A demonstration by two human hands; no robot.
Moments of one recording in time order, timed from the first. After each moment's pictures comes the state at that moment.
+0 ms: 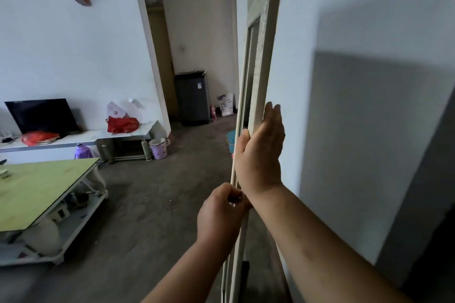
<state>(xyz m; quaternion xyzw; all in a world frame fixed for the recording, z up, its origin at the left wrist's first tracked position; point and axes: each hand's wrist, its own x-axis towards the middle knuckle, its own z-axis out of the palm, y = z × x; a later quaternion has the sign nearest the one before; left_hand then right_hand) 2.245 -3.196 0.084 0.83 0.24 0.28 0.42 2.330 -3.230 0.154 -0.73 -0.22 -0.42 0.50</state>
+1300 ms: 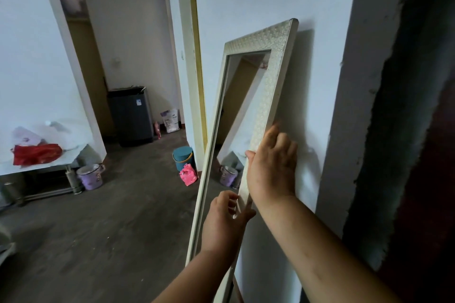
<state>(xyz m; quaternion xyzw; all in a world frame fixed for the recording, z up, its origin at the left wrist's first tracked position) 2.347 -3.281 0.073 0.84 0.11 0.24 0.47 2.392 -3.360 0.175 -0.90 -0.04 -0.39 0.20</state>
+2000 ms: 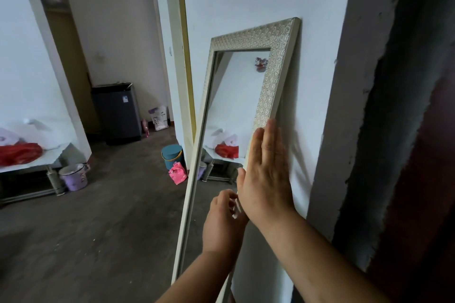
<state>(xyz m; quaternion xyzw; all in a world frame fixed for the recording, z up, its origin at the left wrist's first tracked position) 2.365 -3.296 0.067 0.84 0.09 0.24 0.48 2.394 -3.375 0.144 -0.89 -0.13 -0.42 0.12</state>
